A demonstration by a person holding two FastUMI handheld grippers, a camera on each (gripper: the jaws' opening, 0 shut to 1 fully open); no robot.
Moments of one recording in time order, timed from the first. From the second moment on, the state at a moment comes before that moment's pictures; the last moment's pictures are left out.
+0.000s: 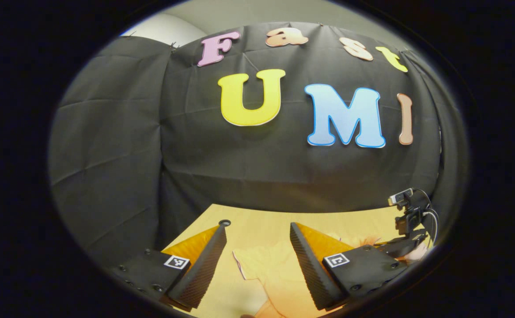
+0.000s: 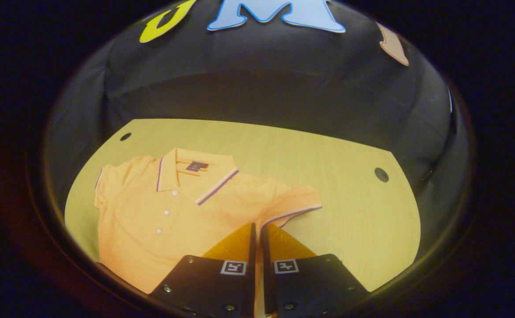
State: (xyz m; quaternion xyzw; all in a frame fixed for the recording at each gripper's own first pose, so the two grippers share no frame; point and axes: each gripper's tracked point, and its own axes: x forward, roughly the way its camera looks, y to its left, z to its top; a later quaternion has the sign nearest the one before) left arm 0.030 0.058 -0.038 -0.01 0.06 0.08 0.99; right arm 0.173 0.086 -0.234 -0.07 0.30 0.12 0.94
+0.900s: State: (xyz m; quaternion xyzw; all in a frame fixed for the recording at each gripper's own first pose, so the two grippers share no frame) left arm 0.029 0.081 -0.070 -0.01 0.08 0.08 0.99; right arm 0.160 0.155 -0.241 -0.13 0.31 0.19 0.92
